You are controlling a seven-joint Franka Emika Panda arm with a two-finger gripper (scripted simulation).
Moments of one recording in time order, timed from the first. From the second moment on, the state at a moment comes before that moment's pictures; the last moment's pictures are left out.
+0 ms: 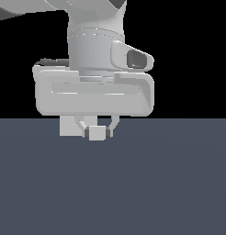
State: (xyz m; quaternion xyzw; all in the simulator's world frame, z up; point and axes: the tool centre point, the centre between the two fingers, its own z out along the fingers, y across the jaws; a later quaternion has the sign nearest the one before) arm -0.067 0.030 0.071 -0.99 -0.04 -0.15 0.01
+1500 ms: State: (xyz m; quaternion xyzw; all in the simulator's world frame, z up) arm -0.052 0.094 0.100 -0.99 -0.01 -0.15 0.00
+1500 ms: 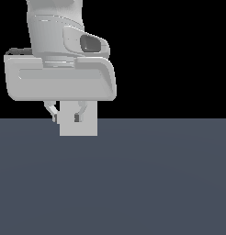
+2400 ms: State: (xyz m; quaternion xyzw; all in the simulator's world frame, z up) arm -0.013 0.094 0.100 -0.99 -0.01 -0.15 0.00
